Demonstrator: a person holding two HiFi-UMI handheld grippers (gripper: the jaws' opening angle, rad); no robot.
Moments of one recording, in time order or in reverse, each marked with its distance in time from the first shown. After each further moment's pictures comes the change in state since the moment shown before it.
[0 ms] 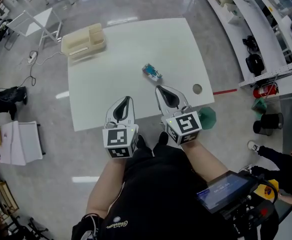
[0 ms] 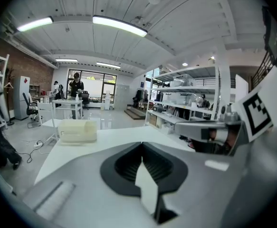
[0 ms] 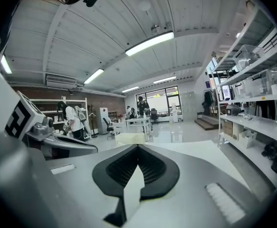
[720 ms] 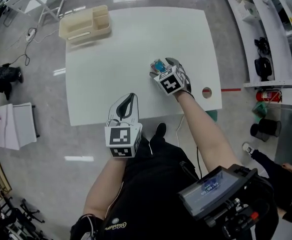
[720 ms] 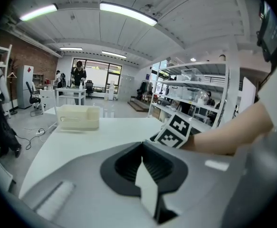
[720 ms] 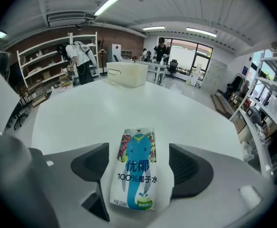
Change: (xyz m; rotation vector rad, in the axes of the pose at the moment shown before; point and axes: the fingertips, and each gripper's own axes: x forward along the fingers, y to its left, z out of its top) left arm 0.047 0.023 -0.030 -0.082 0.114 0.021; right arm 0.178 -0.092 -0.178 -0.360 0.712 0.101
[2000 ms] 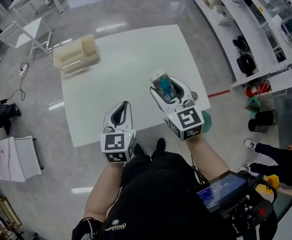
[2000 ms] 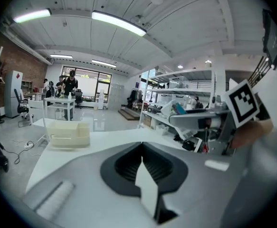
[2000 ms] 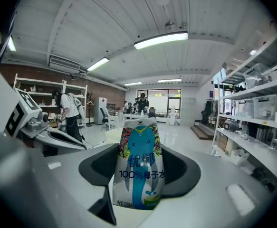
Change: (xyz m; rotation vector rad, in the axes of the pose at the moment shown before) left arm -0.023 -0.012 0.042 0.077 -0.106 -0.110; right arm -0.249 0.023 0.081 0.222 -0.625 -0.194
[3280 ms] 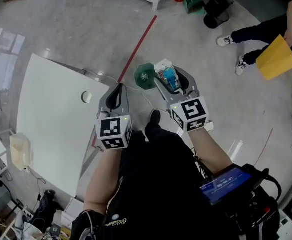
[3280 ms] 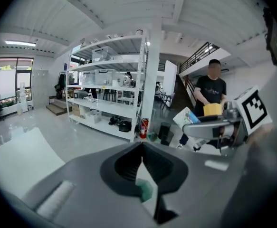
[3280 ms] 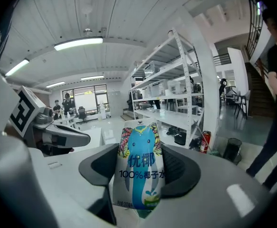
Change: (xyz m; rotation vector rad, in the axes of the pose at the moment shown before) left arm 0.157 -0.529 -0.097 0.392 0.232 -0.690; right arm -0.438 -0.311 -0.272 0.471 0.088 -0.779
